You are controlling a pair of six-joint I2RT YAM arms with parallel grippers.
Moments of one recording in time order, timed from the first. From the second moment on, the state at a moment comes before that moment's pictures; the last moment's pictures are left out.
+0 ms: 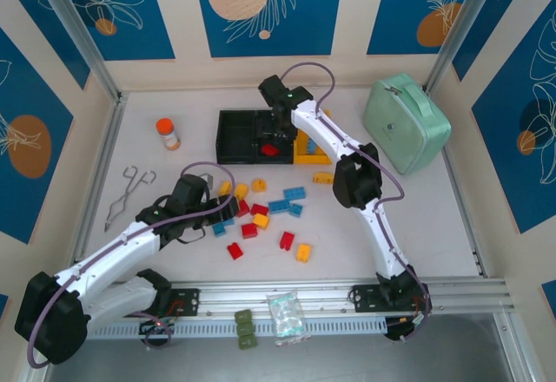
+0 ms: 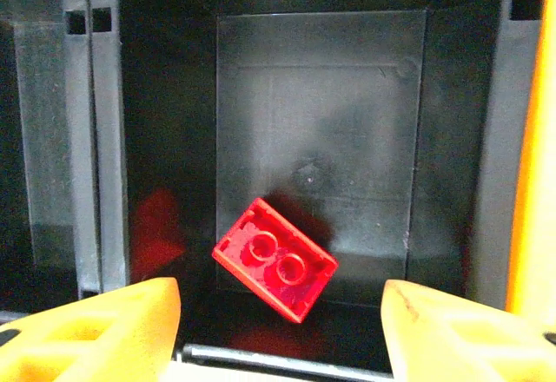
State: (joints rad) left arm -0.55 0.99 0.56 -0.43 0.12 -0.76; right arm 0.58 2.40 2.35 -1.12 0.05 0.58
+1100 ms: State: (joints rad) left arm -0.55 1.17 0.62 -0.58 0.03 -0.70; right arm 0.71 1.33 0.96 -0.67 0.03 0.70
